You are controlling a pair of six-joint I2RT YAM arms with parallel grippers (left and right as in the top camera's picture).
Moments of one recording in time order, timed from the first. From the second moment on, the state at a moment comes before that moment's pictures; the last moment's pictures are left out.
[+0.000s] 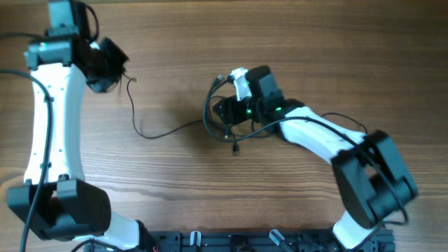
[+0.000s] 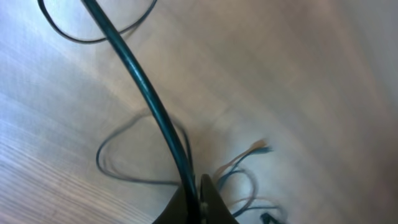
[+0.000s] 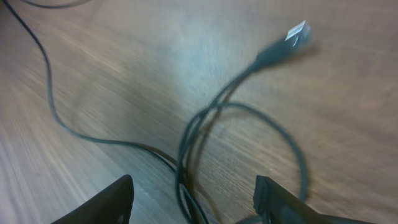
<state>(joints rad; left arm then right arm) 0.11 1.71 1.67 -1.14 0.15 -0.66 0.54 1.84 1.02 -0.02 -0.36 0.28</state>
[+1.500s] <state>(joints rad) 0.42 1.71 1.48 -0.94 0.10 -0.72 -0.04 1.78 1.43 -0.84 0.28 0.34</state>
